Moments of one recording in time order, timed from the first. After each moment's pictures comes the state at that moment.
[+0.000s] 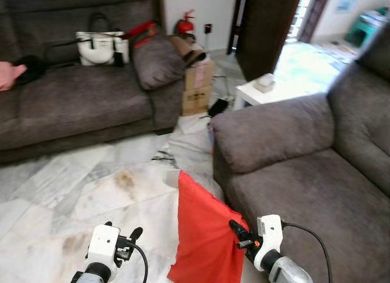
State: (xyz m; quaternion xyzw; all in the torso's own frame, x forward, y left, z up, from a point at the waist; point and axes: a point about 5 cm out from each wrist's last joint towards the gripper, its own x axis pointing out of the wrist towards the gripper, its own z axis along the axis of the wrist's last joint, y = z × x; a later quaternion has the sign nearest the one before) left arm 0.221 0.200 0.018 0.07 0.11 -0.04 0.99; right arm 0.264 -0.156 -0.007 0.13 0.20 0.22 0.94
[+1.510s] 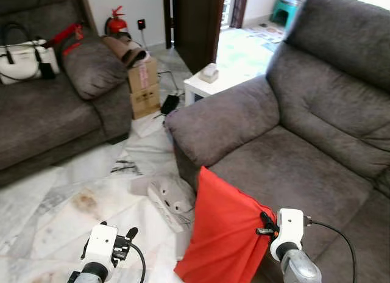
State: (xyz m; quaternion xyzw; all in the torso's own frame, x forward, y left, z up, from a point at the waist) left arm 0.221 0.205 0.017 0.10 0.12 -0.02 0.99; right arm 0.281 -0.195 -0.001 0.05 0.19 0.01 0.98
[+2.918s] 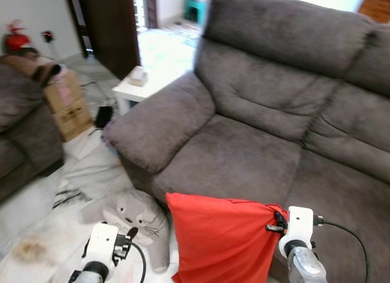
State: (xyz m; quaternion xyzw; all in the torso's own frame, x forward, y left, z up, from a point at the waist) left arm 0.221 0.209 0.015 0.10 0.13 -0.01 0.99; right arm 0.285 -0.211 0.002 0.01 0.20 -0.06 0.98
